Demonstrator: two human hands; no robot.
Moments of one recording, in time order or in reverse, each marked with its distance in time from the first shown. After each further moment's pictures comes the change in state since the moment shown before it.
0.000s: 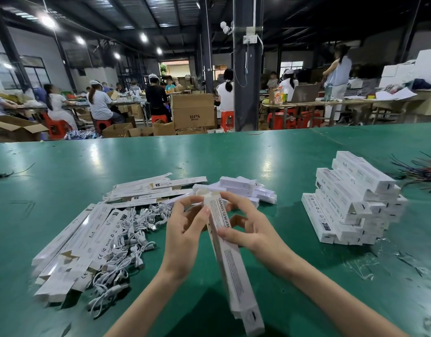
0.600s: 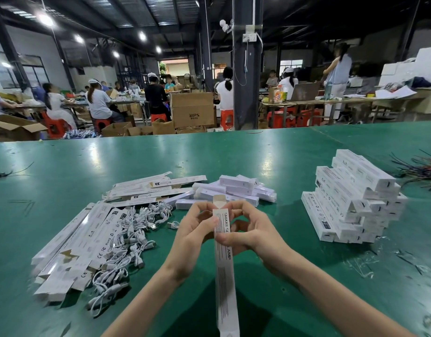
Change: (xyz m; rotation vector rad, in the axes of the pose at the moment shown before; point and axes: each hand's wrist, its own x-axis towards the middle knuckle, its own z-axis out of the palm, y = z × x) left_hand -0.004 0.001 0.000 0.056 -0.242 -0.155; right_hand 0.001 0.004 -0.001 0.216 0.020 0.180
